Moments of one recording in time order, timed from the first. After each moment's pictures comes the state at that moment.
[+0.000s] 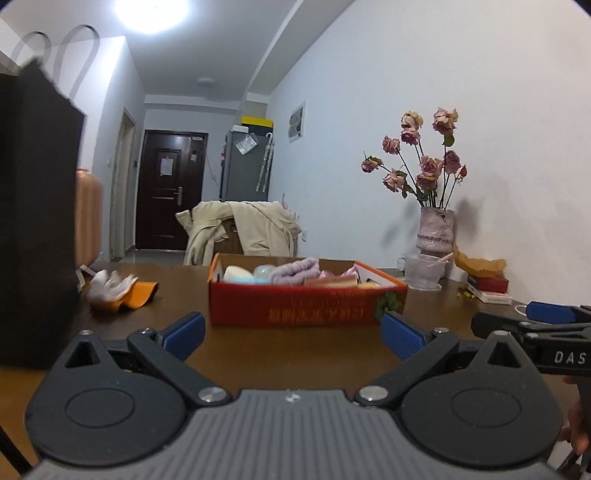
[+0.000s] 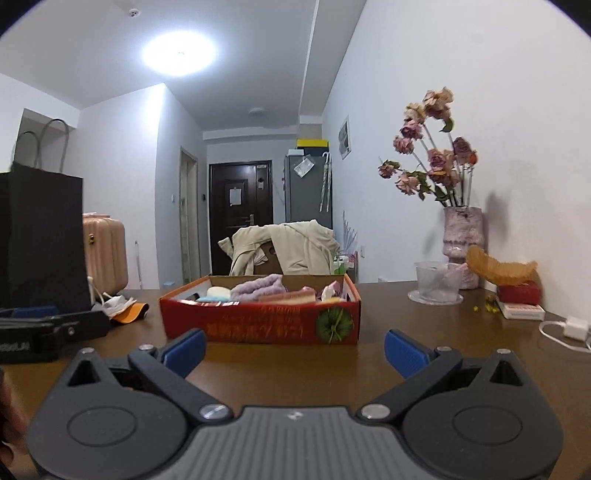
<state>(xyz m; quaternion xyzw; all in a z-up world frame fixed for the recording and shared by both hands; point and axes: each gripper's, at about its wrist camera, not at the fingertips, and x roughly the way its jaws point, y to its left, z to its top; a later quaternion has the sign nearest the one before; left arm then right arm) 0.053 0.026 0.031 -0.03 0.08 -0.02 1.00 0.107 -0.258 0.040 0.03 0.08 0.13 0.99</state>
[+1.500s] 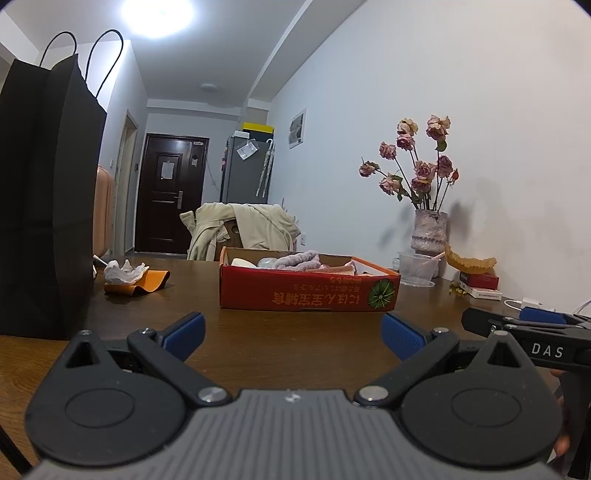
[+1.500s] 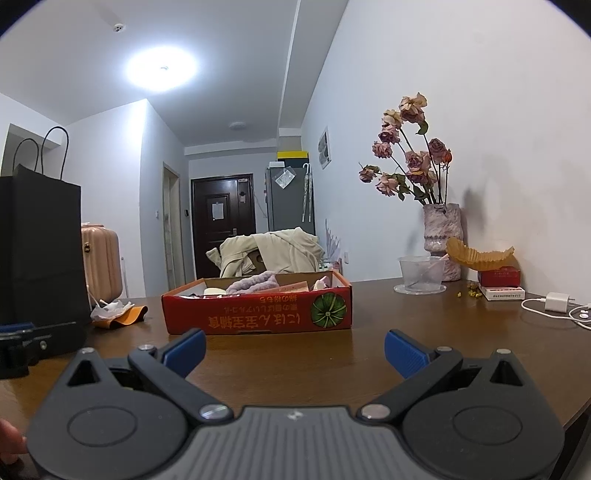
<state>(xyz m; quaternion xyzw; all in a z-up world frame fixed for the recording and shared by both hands) 0.018 0.032 0.016 -0.04 0.07 -0.03 1.00 0.077 -0.249 0.016 0.05 0.06 0.10 0.99</state>
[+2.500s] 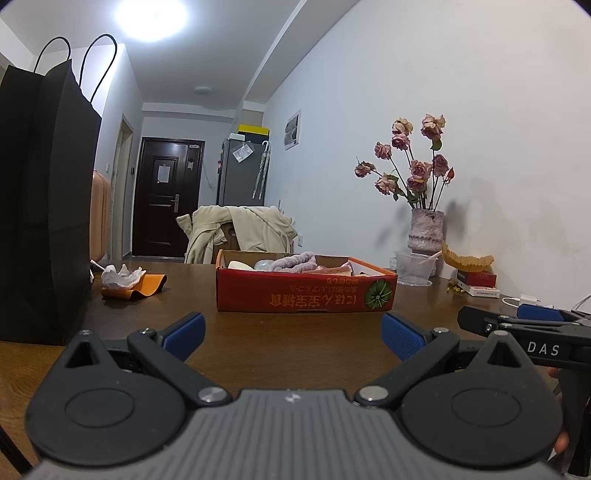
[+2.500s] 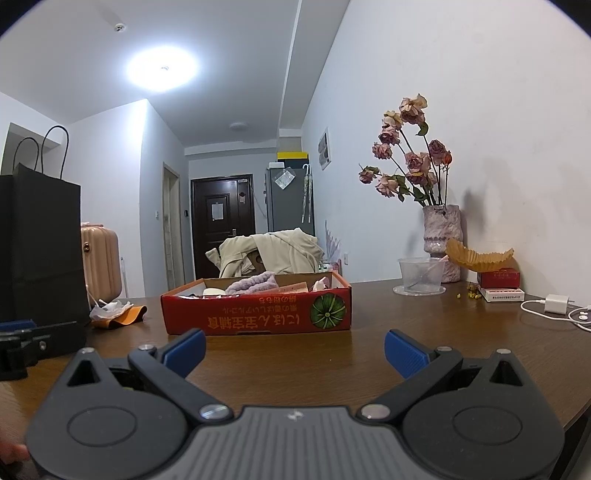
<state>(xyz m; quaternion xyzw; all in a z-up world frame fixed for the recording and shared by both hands) 0.017 0.031 0.014 -0.03 0.07 -0.03 1.00 0.078 -0.250 0.016 0.05 0.06 0.10 0.99</state>
